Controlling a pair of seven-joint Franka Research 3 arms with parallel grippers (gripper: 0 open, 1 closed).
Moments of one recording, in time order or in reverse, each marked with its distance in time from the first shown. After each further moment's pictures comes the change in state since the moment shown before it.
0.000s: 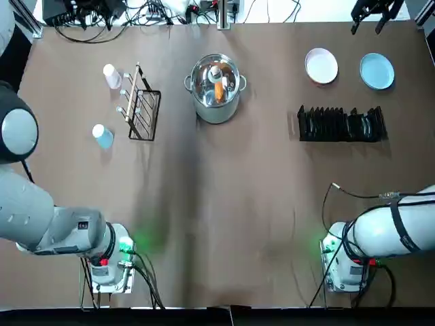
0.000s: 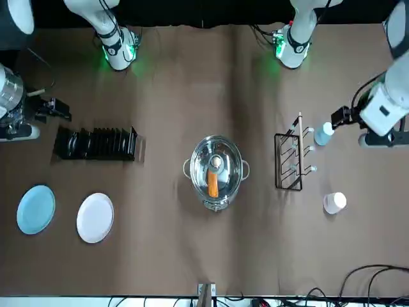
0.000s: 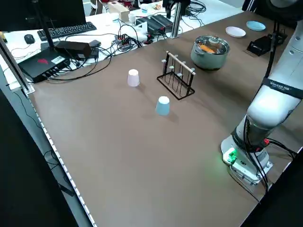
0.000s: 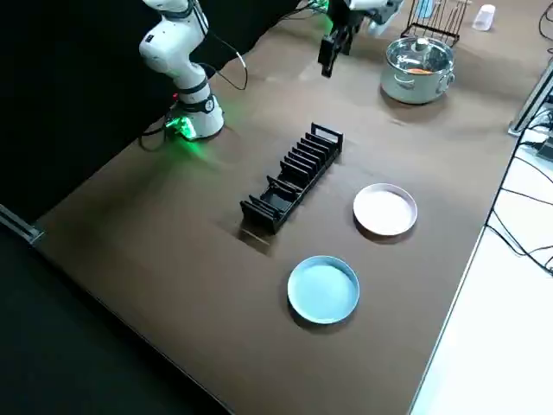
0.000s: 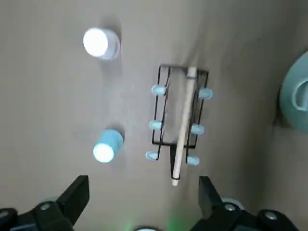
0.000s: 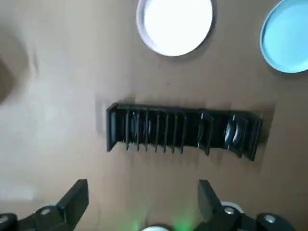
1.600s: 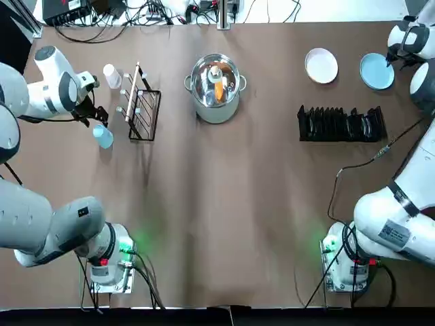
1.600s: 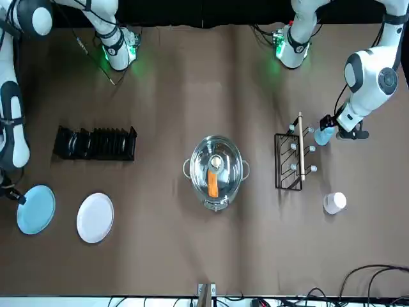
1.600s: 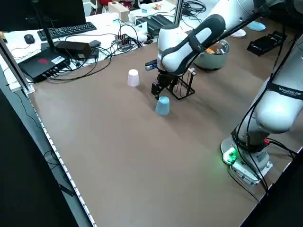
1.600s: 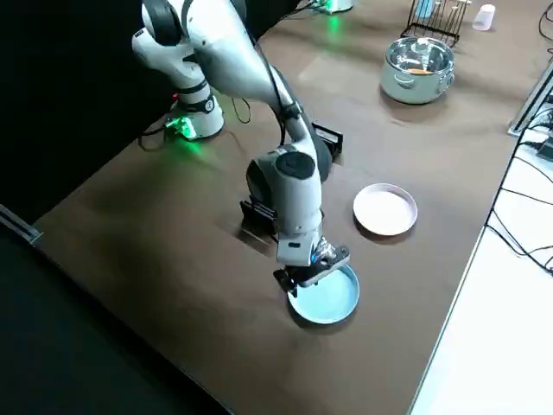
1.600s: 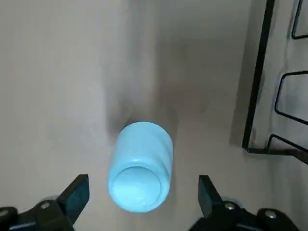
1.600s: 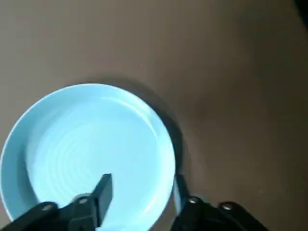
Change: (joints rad) left arm 0.336 -0.089 0.002 -0.999 -0.019 0.968 0.340; right arm -0.530 0.723 0.011 0.131 -0.094 0.979 0.005
